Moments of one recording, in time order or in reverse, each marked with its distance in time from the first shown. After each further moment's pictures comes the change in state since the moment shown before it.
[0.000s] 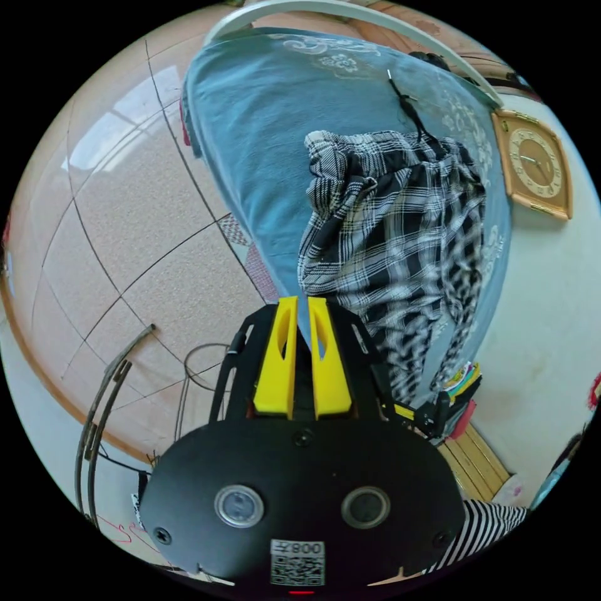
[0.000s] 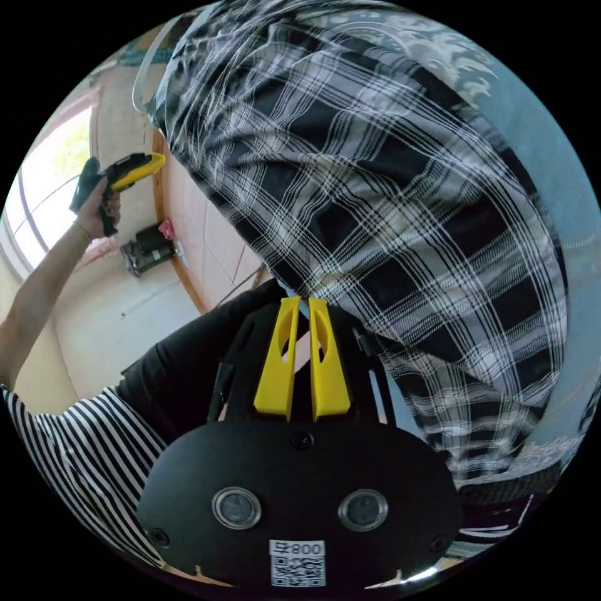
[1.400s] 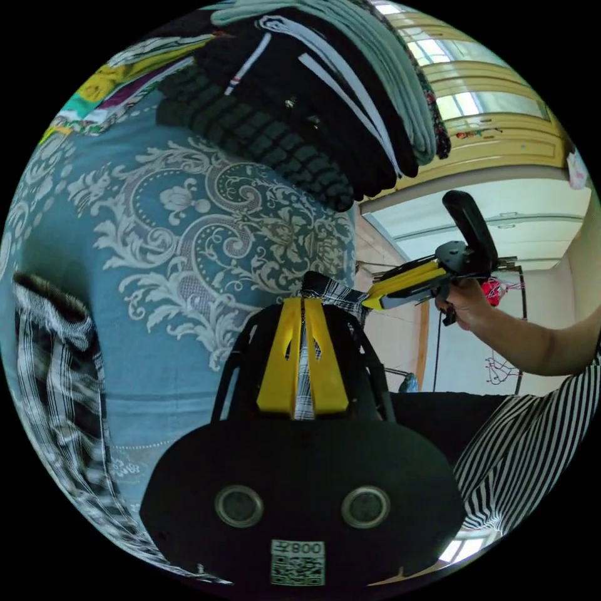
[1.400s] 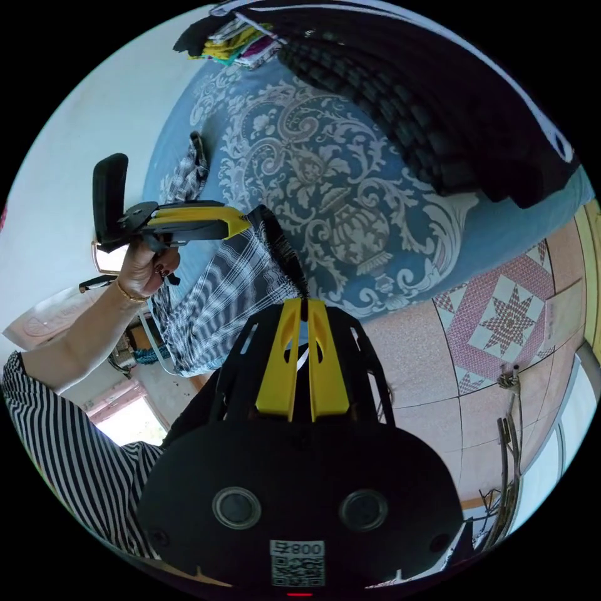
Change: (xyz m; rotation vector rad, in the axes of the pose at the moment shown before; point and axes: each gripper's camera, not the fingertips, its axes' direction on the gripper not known) left arm 0.518 0.192 0.639 -0.857 -0.296 2.084; right arm 0.116 0.658 -0.065 0.936 -0.442 0.920
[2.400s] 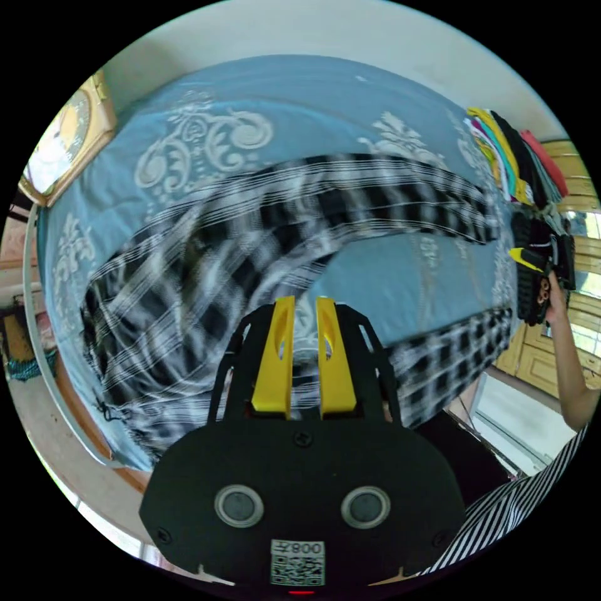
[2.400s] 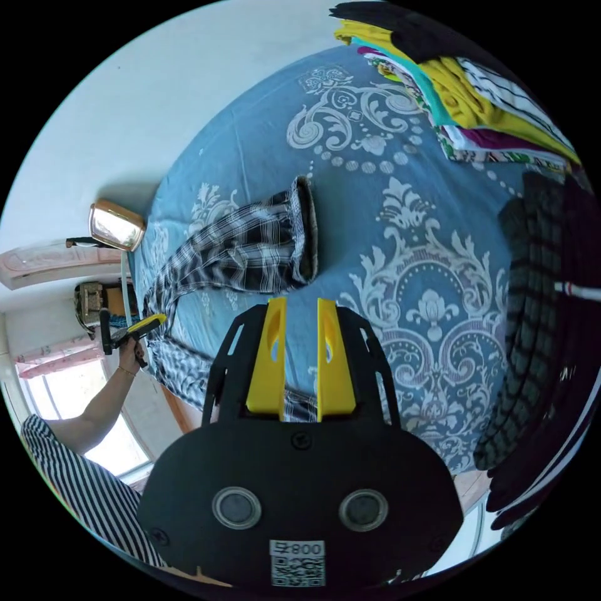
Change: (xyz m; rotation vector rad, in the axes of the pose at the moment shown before) left arm -0.107 0.212 -0.156 0.297 -0.422 -1.068; right arm -0.234 -0.176 -0.054 0.021 0.143 -0.325
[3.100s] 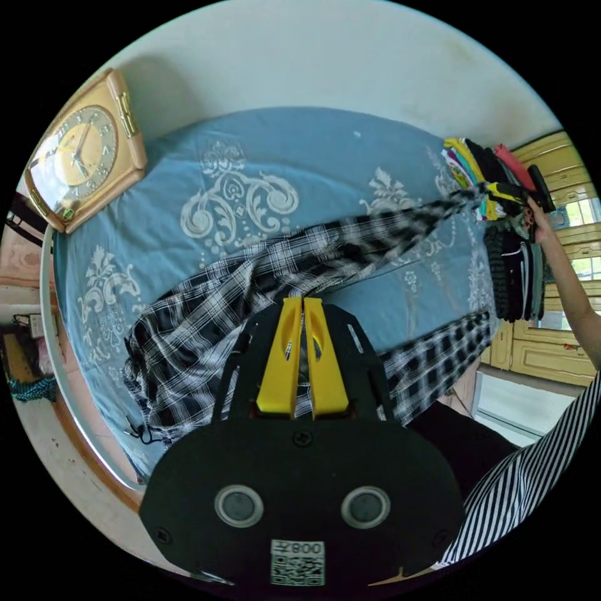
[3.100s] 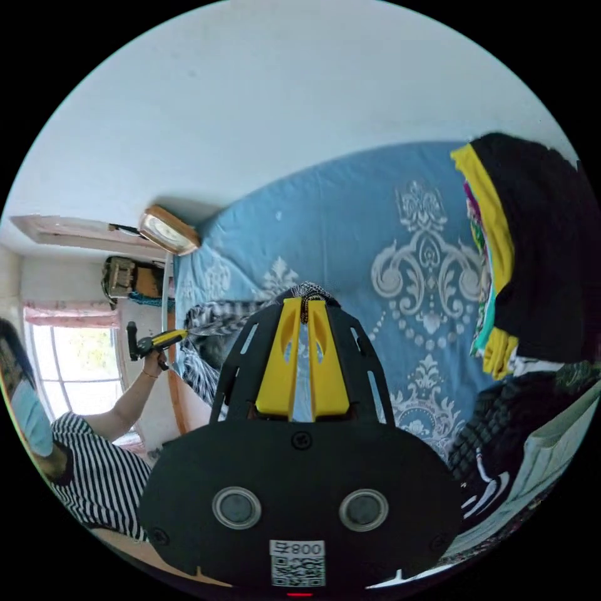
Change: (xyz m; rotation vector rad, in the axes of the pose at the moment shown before) left arm -0.003 -0.019 -0.197 0.145 0.065 0.075; right arm -0.106 -0.183 -0.101 0.058 -0.082 -0.239
